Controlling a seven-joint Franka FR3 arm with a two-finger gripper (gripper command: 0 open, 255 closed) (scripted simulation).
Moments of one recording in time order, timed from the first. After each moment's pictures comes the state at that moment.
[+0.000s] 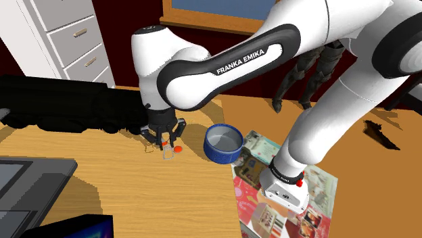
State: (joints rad) arm 0.07 -0.17 0.63 -2.24 0.16 2.05 1.11
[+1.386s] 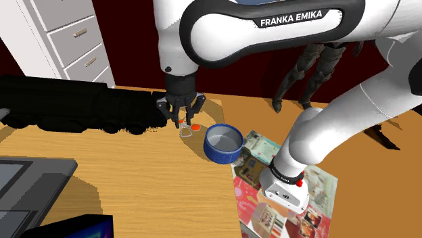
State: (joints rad) arm 0.08 -0.41 0.52 -2.21 0.25 1.78 1.01
